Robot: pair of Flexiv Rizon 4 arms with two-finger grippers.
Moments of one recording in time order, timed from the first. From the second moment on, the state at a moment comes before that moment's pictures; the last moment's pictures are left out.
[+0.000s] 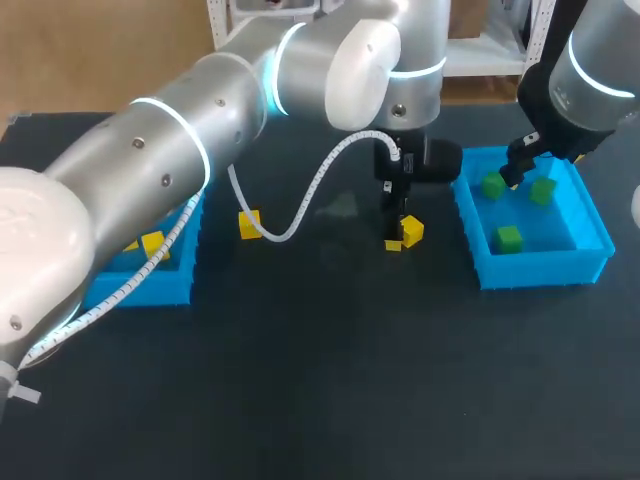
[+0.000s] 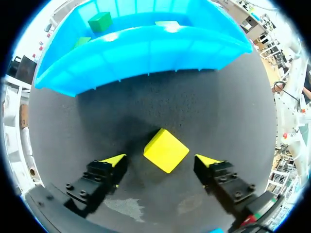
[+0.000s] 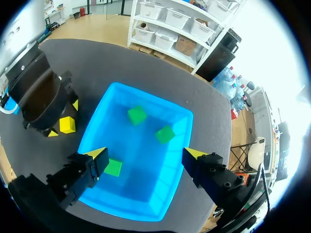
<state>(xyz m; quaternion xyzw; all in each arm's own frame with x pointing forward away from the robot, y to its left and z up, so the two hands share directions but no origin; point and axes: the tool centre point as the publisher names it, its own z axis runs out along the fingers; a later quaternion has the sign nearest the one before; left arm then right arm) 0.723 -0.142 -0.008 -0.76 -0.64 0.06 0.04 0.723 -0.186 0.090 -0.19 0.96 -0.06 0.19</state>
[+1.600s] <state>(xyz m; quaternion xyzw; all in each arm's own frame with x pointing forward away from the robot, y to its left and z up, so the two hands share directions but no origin) 0.747 -0.145 -0.005 -0.73 -0.68 0.06 0.03 0.723 -0.186 0.090 -0.19 0.96 -0.06 0.19</state>
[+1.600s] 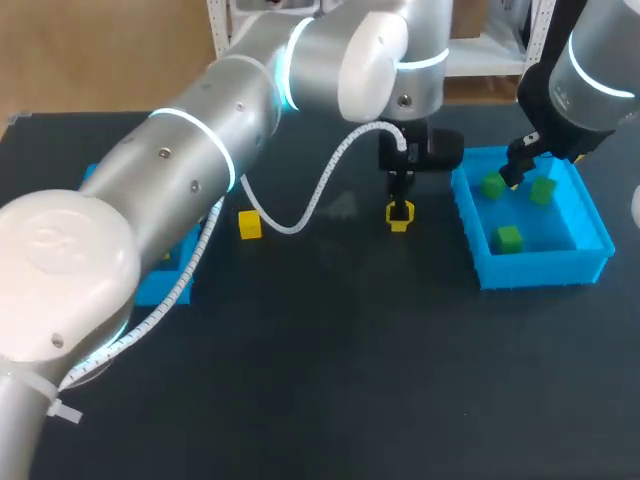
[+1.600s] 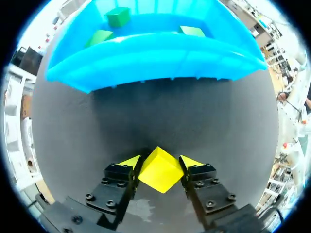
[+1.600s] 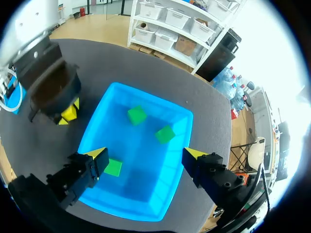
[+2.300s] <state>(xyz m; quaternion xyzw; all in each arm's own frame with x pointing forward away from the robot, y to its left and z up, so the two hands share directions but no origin) 0.815 -0.031 0.081 -0.54 -0.84 0.04 -0.01 0.723 -0.186 0.090 -0.19 0.96 -0.06 0.19</state>
